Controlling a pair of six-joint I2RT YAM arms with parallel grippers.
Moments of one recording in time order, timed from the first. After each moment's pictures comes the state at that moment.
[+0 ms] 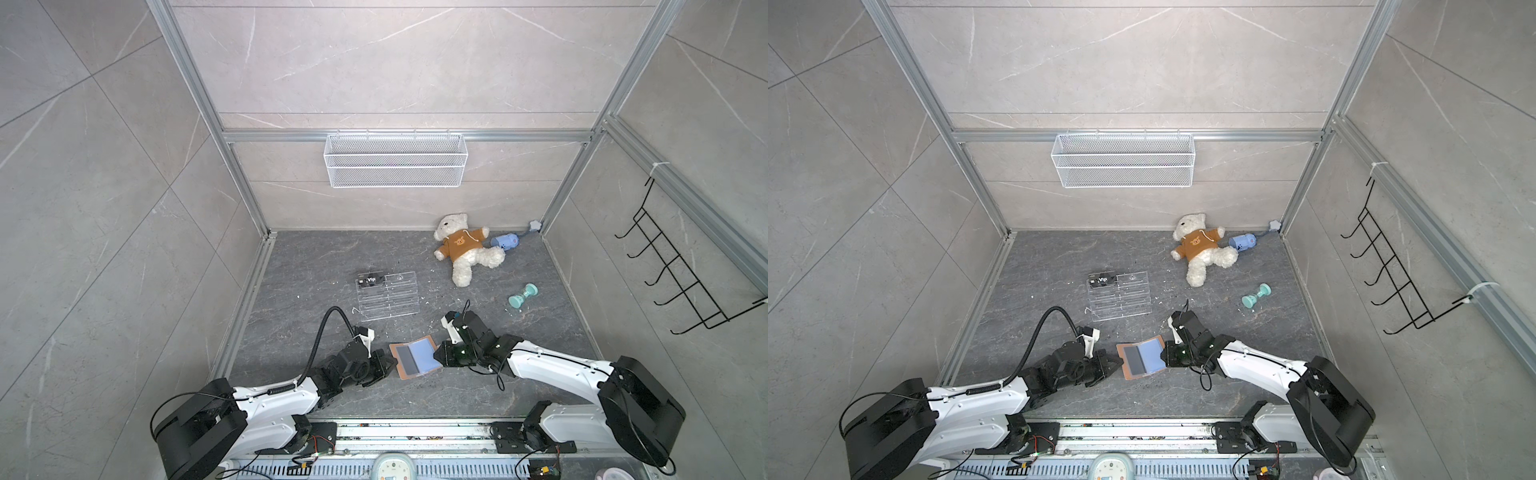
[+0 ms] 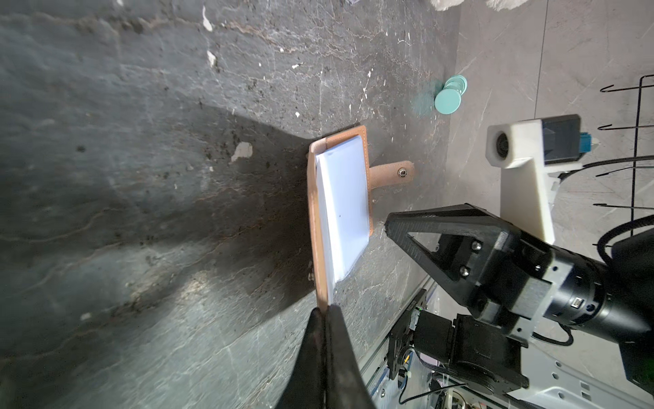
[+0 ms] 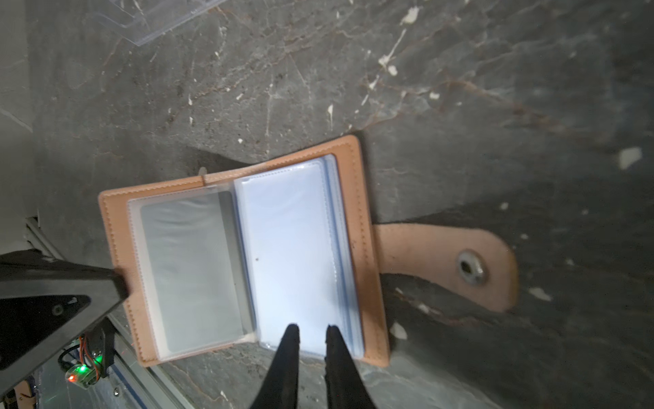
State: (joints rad) left arm -0.92 1.13 0.23 0.33 0.17 -1.22; right arm 0.71 1.32 0.56 -0.22 -0.24 0.66
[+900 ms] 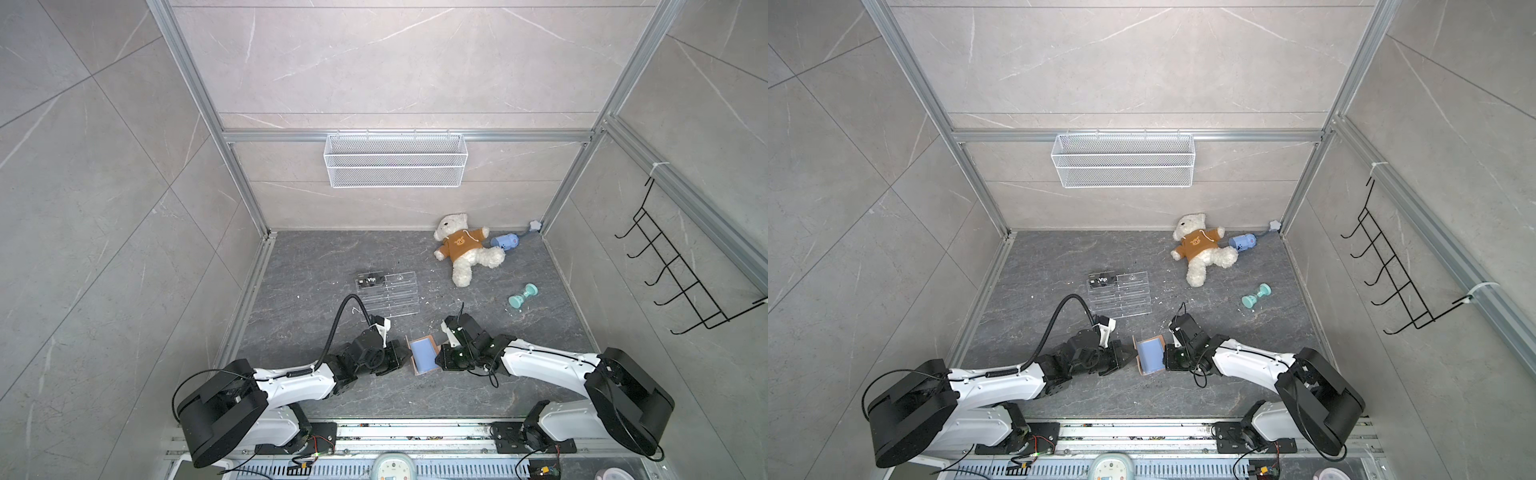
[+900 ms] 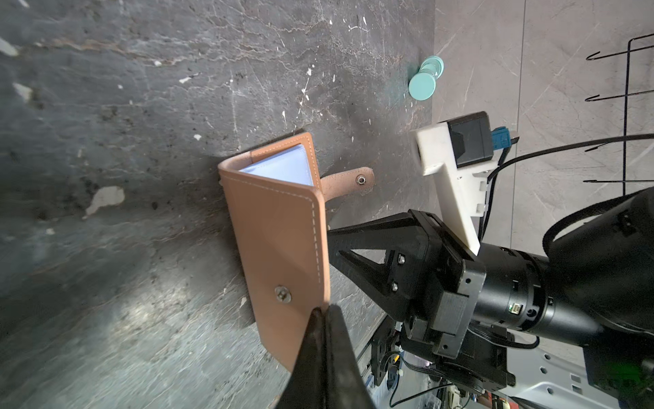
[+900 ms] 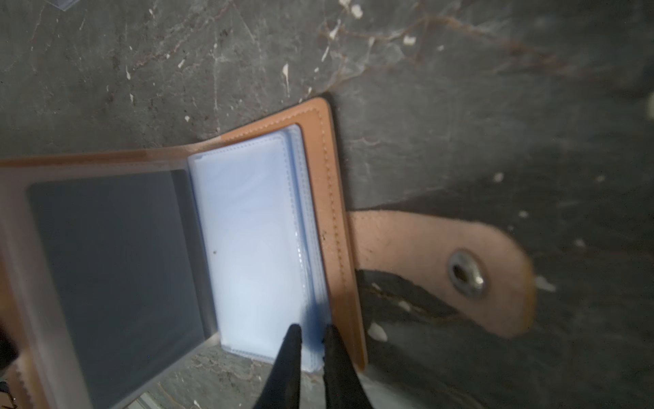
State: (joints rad) left arm -0.94 1.31 0.40 0.36 0.20 -1.17; right arm 0.72 1.38 0.56 -0.23 -0.23 0.68
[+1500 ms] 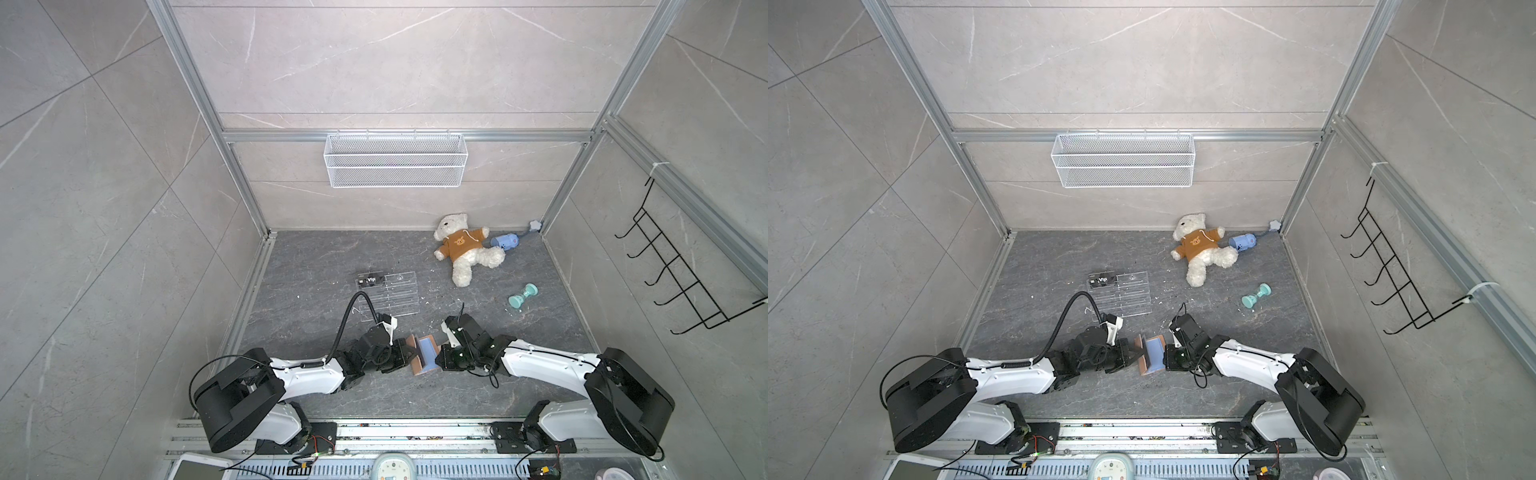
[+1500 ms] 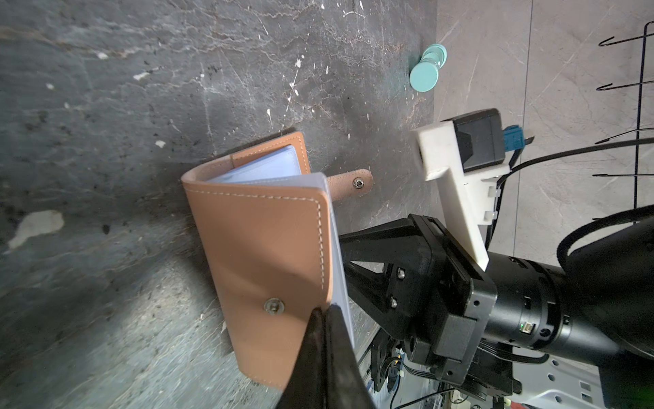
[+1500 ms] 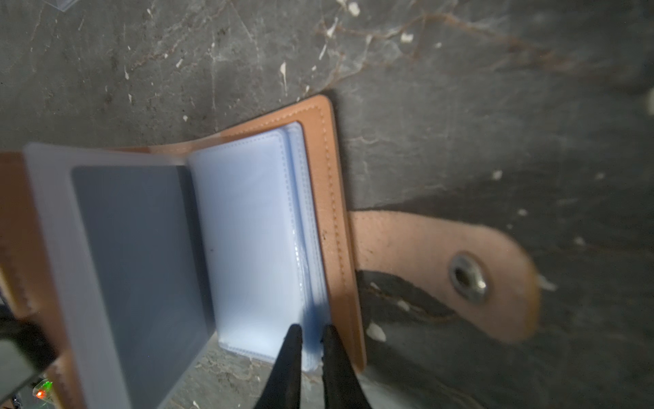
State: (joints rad) left arm -0.95 1.39 0.44 0.40 0.22 -1.16; right arm 0.72 1.37 0.55 -0.22 -0.23 0.69
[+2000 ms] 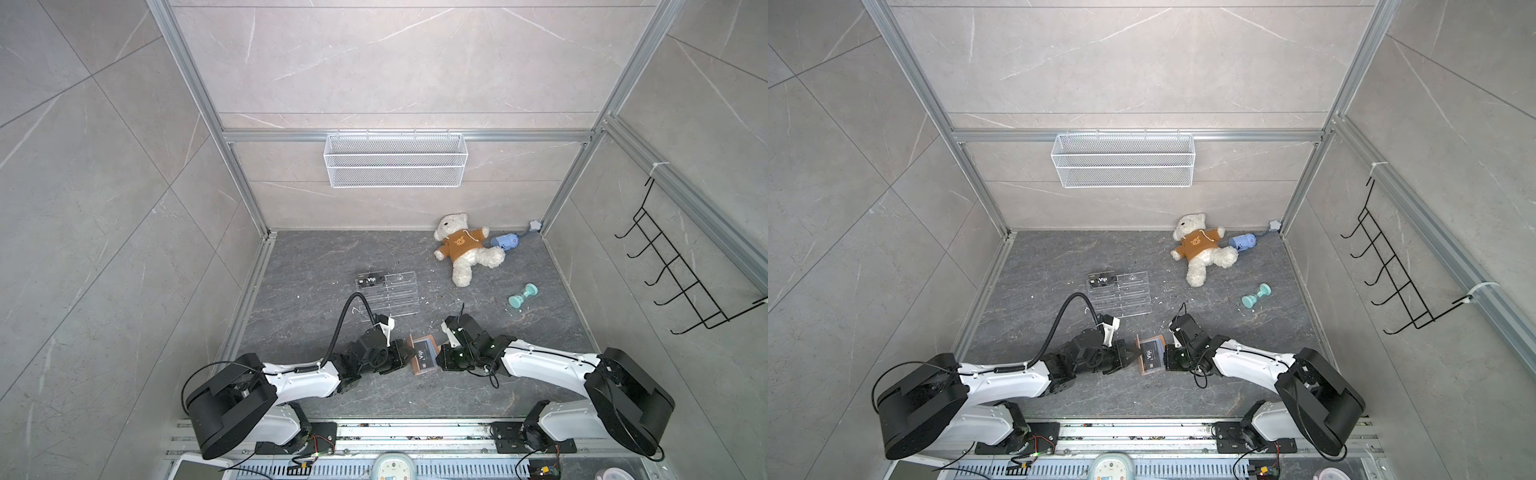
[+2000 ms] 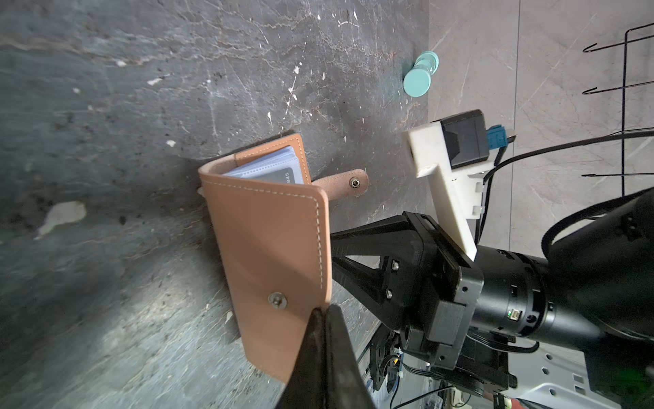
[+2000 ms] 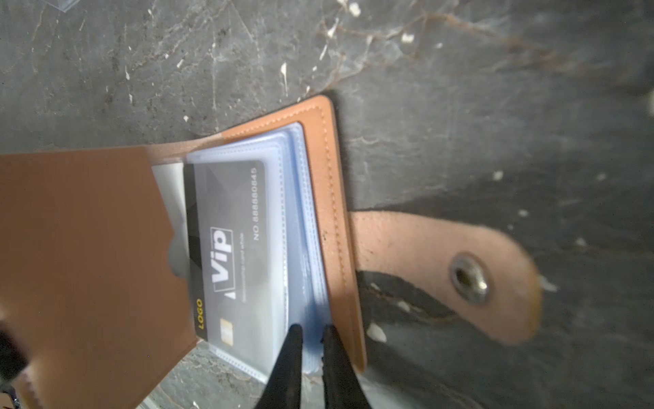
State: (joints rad) left arm -0.95 1.30 0.39 0.40 0.18 -1.16; right arm 0.72 1.37 0.55 -0.22 -0.23 0.69
